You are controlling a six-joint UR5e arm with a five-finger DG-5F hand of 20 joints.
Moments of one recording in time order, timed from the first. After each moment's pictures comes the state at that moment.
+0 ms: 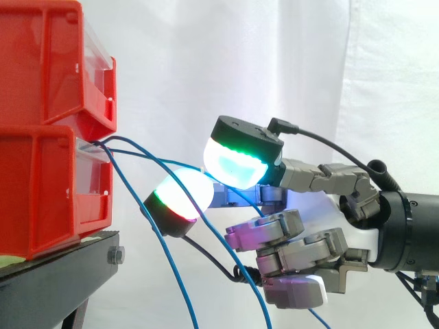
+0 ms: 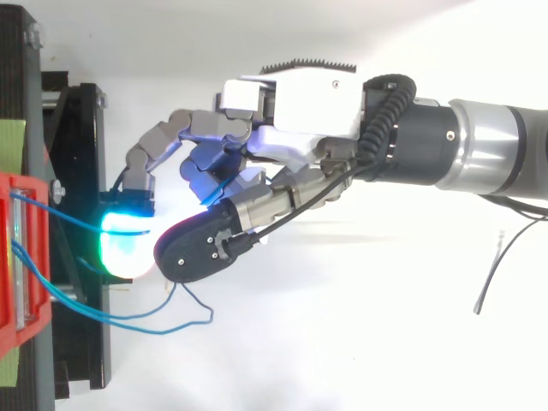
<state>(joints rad) 0.08 -2.36 -1.23 -2.59 -1.46 -0.01</state>
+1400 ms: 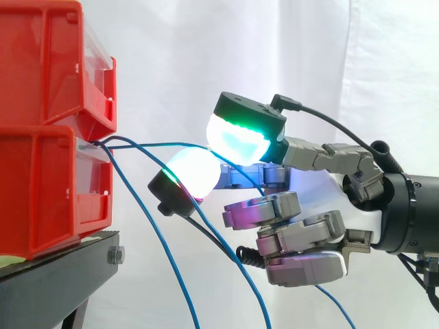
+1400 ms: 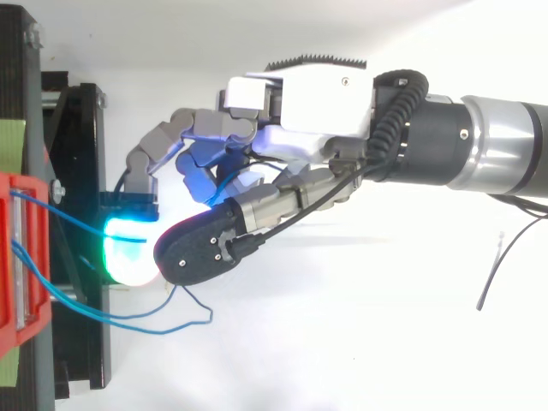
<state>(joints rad) 0.08 -2.34 -1.23 -2.61 -1.46 -0.02</state>
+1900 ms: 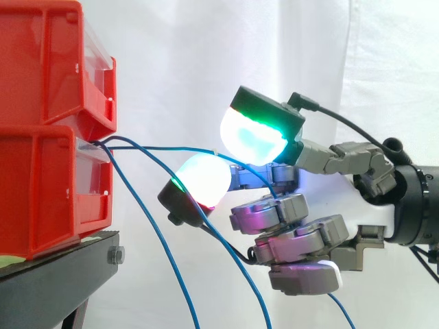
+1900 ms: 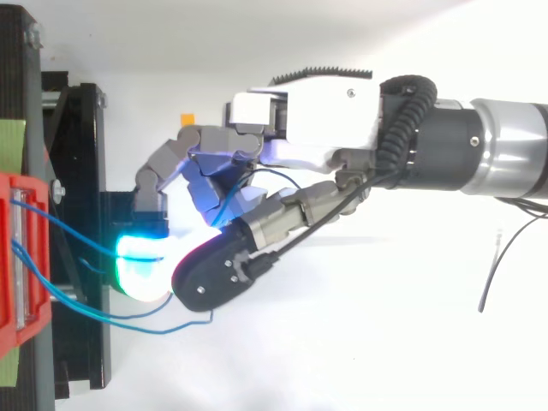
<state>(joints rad) 0.08 -2.31 -1.23 -2.68 -1.49 -0.07</state>
